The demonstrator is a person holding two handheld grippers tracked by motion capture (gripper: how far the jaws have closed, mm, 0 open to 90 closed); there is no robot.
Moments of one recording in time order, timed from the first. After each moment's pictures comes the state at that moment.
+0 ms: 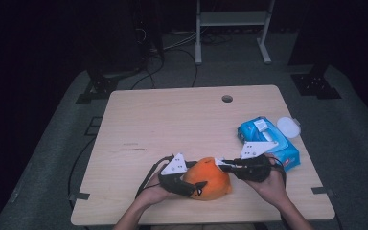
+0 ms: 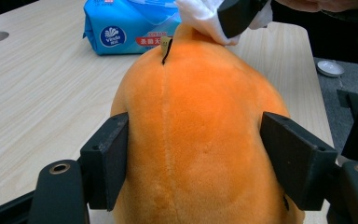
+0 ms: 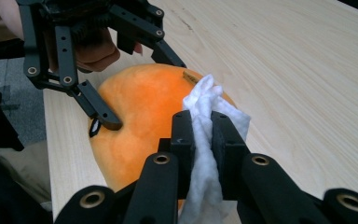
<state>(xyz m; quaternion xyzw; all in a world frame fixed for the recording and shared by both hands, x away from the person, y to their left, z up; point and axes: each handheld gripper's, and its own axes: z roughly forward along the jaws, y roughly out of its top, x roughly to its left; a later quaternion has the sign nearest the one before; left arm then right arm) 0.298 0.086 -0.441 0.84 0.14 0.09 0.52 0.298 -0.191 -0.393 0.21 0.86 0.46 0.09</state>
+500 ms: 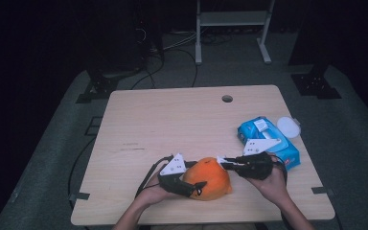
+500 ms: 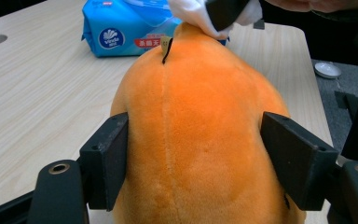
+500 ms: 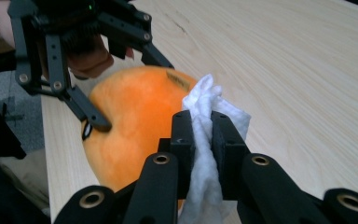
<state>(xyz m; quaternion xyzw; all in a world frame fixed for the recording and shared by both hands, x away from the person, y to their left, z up) 0.298 0.087 -0.443 0.84 0.13 0.09 0.52 0.303 -0.197 -0.394 0.23 0.85 0.47 0.08</state>
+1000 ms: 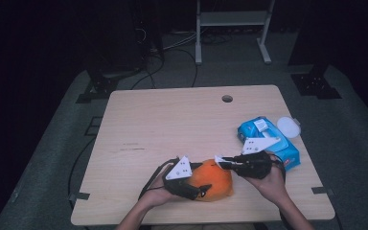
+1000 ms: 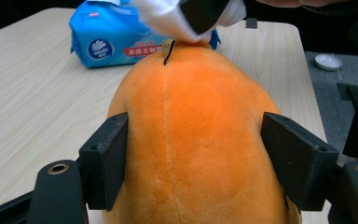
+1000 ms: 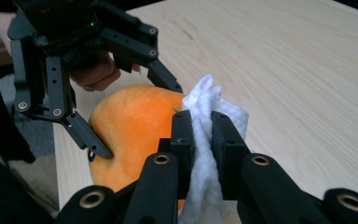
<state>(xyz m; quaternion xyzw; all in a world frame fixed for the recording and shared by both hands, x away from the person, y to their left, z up) 0.288 0.072 -0.438 0.85 0.10 0.11 0.51 0.303 -0.191 -0.388 0.22 0.85 0.47 0.07</state>
